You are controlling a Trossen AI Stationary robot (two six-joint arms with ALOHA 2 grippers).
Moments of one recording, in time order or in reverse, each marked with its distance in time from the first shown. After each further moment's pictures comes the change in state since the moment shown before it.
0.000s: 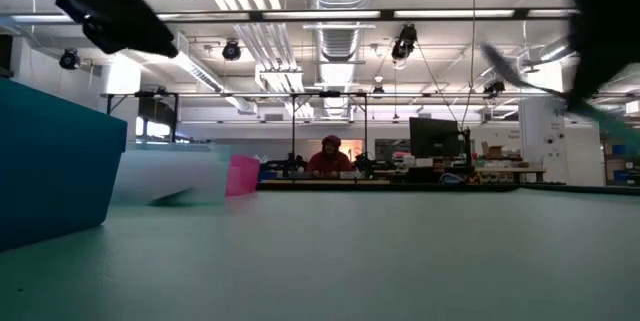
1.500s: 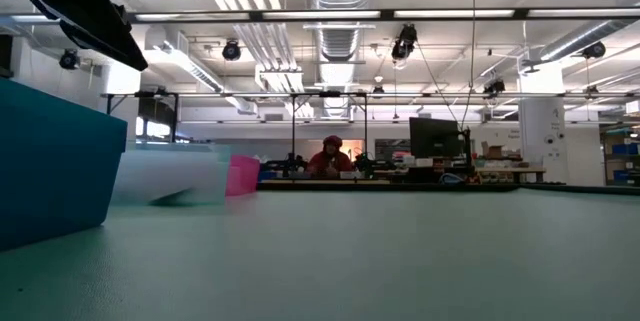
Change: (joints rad) left arm 0.000 -0.020 0.102 -0.370 0.064 -0.150; right arm 0.199 0.212 0.086 -0.191 -0.676 0.369
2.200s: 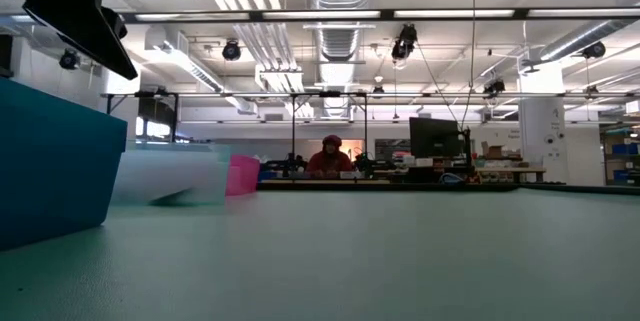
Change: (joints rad) left arm 0.000 0.000 0.000 -0.068 0.024 0.000; right arm -0.105 -0.001 0.245 -0.217 0.183 -0.113
